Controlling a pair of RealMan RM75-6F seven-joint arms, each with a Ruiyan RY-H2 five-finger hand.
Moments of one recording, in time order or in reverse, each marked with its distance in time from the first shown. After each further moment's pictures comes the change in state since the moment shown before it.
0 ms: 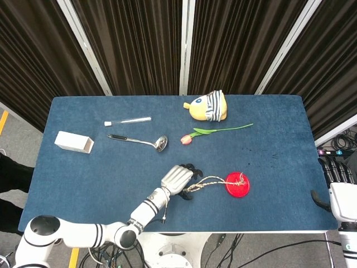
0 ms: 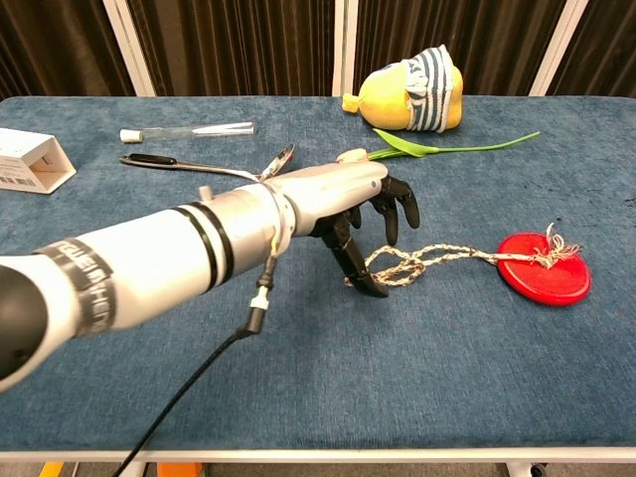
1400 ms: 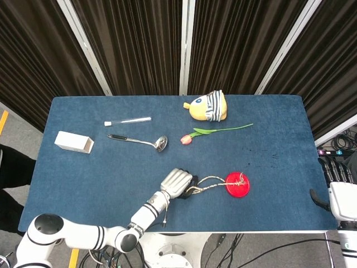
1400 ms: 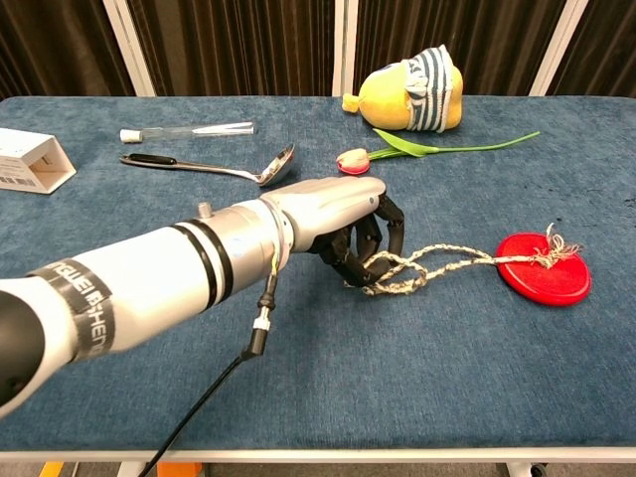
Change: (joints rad) left arm -0.019 0.003 0.067 -0.031 -0.049 0.072 0.025; right arm 0.003 -0.022 0.007 0.025 0.004 -0.008 0.014
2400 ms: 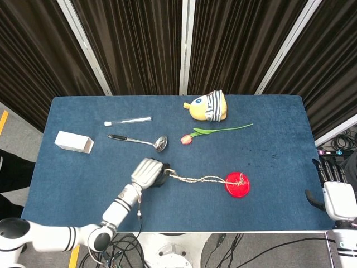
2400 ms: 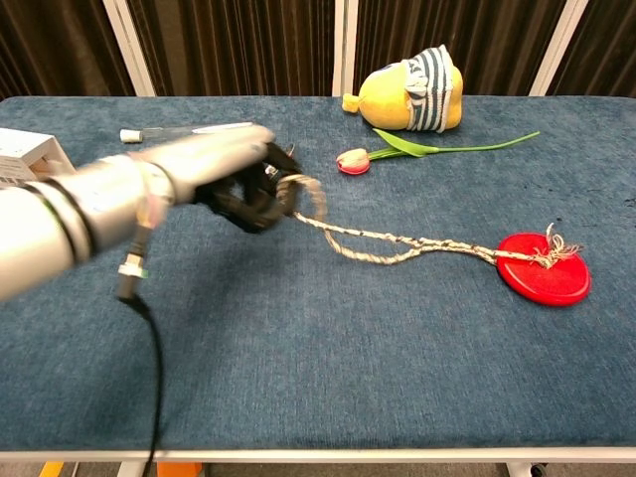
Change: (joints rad) left arm 0.164 0.247 0.065 -0.128 0.132 0.113 -0.138; right arm 0.012 -0.006 -0.005 -0.028 0.000 -0.024 -0.044
